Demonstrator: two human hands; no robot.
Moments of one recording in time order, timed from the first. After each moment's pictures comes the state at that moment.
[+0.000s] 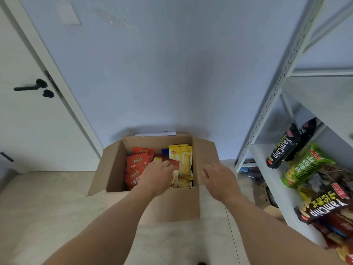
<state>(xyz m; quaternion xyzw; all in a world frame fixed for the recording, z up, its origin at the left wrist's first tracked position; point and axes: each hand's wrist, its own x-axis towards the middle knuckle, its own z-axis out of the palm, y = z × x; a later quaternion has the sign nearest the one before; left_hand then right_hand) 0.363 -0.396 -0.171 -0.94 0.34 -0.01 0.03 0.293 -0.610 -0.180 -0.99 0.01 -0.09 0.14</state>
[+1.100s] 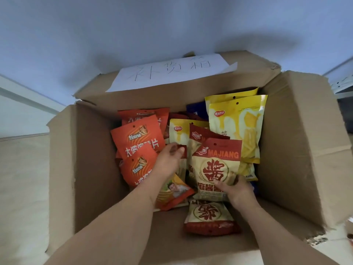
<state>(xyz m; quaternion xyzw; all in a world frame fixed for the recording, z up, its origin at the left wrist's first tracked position) 0.698 -0.336 -0.578 -0.81 -0.12 0.38 -0.44 0.562 -0.513 -0.591 -0.68 0.50 0.25 0.47</state>
